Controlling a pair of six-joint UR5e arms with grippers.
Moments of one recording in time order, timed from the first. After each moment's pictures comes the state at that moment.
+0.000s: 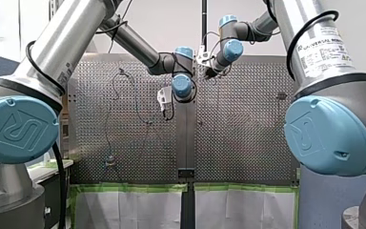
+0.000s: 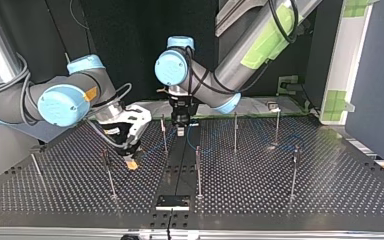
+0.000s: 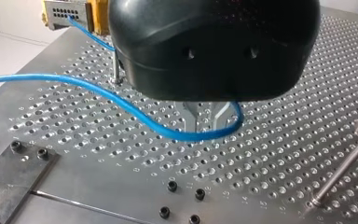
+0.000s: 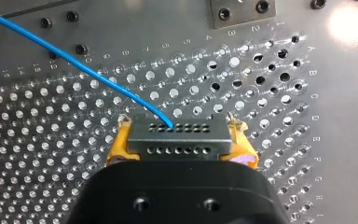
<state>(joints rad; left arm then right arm) -0.60 -2.05 -1.45 -2.87 -2.10 -1.84 2.09 -1.13 1.15 0.14 1.44 1.78</state>
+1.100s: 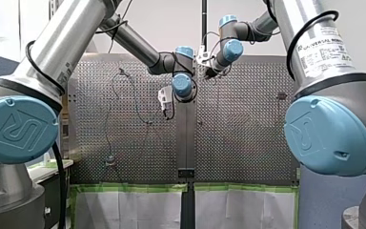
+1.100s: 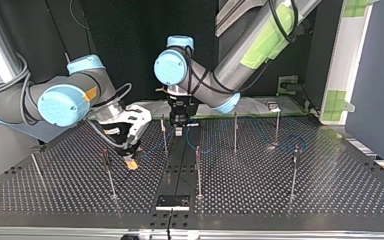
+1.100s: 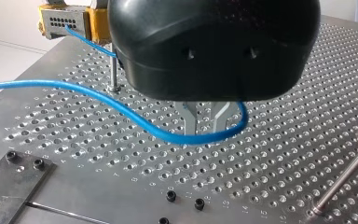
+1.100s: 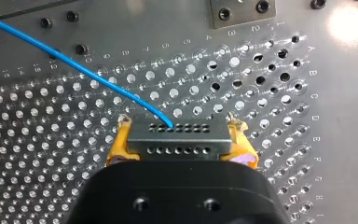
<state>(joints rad) -0.61 -2.04 -1.45 -2.87 -2.09 -1.83 2.09 -1.13 1.15 0.14 1.44 1.78</state>
